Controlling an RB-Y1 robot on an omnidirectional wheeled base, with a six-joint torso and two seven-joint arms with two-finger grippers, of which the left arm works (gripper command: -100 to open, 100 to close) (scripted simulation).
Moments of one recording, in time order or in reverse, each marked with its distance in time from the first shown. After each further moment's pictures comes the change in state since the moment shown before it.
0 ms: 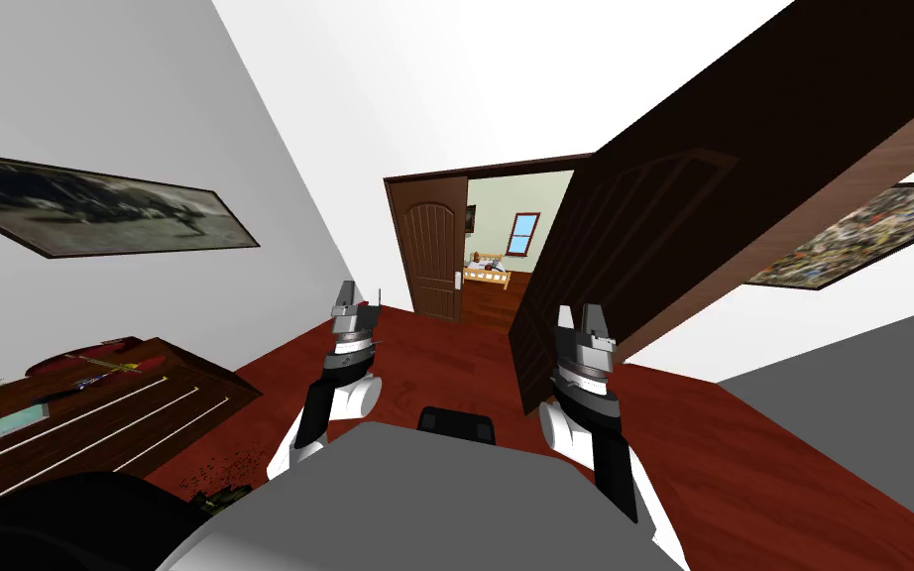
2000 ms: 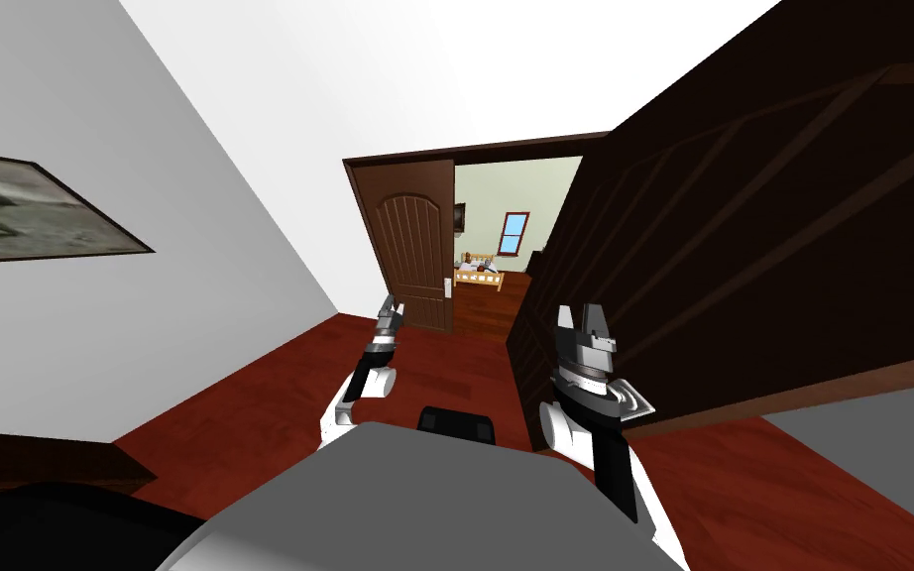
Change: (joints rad) arm -0.157 0.067 -0.004 0.376 -0.009 0.067 0.031
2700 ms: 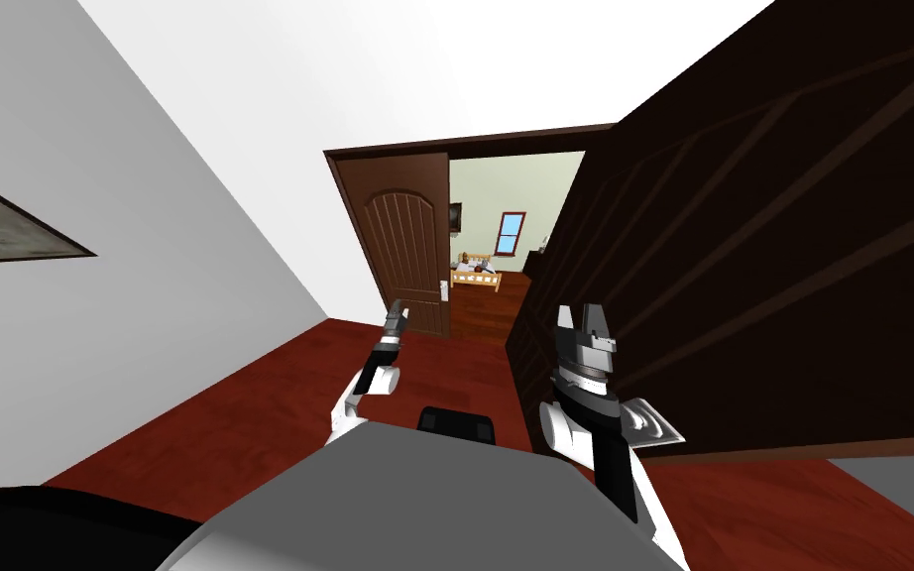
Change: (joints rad) arm -0.046 0.007 -0.005 0.121 -0.005 0.024 0.008
